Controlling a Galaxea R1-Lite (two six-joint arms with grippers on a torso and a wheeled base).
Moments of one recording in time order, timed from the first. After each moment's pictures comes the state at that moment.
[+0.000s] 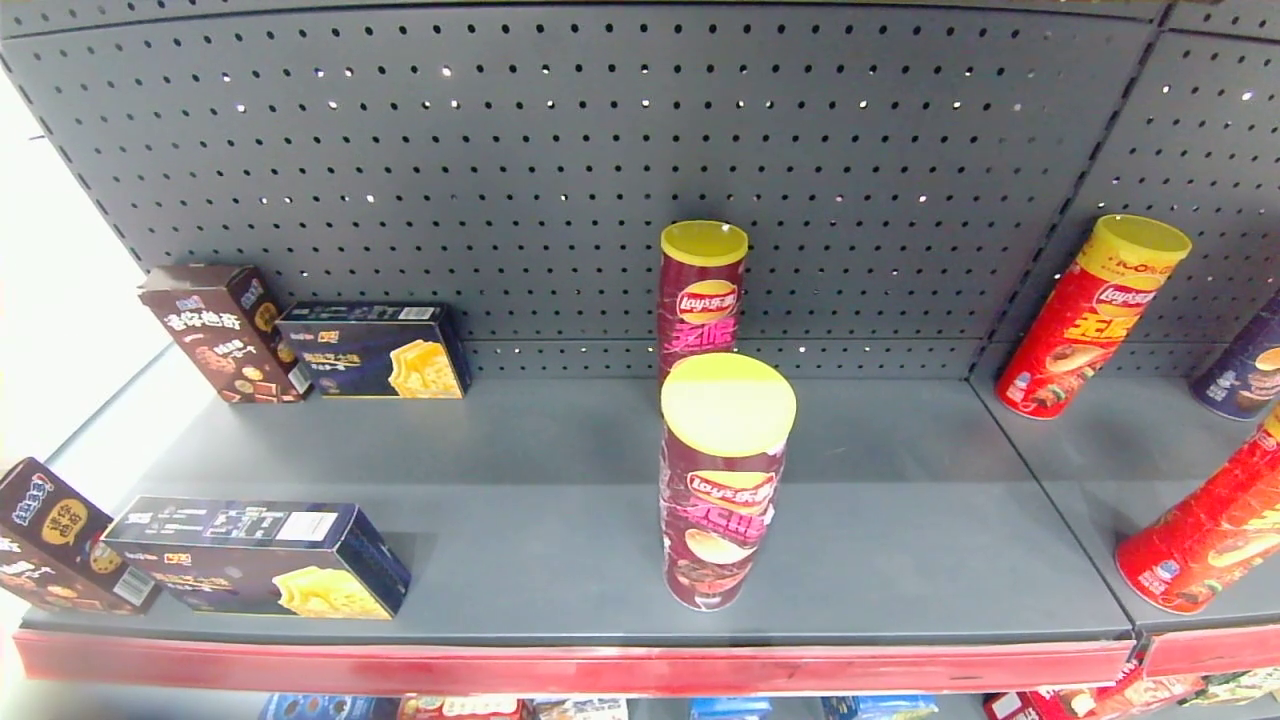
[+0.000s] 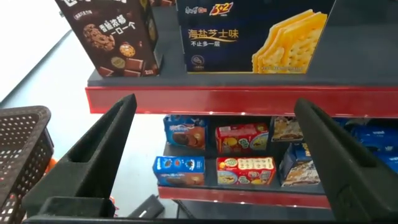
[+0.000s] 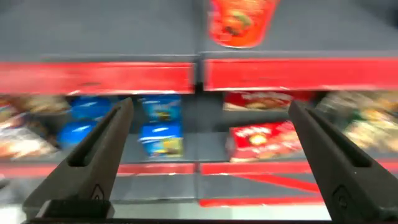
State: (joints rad) left arm 0.00 0.00 -0.02 -0.01 0.09 0.05; right arm 0.00 0.11 0.00 0.01 -0.05 0.00
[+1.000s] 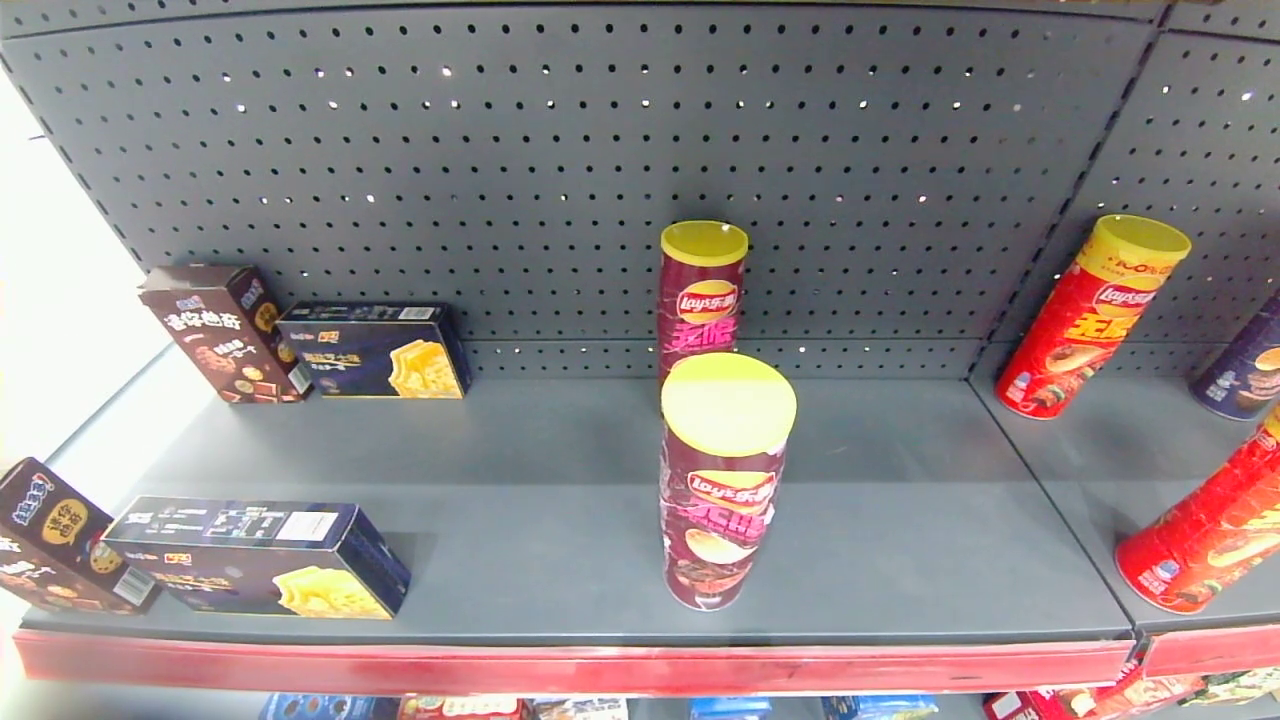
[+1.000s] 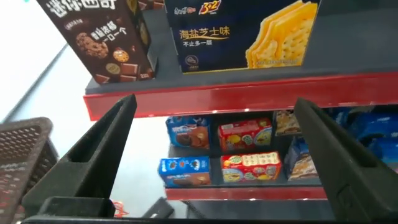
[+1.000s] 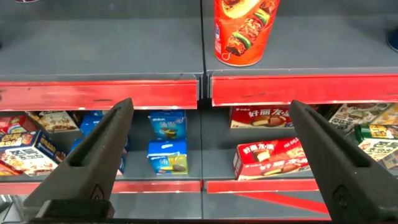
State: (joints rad) left arm 0.00 0.00 -0.02 0.00 0.06 0.12; right arm 0.00 0.01 0.00 0.00 -0.01 0.02
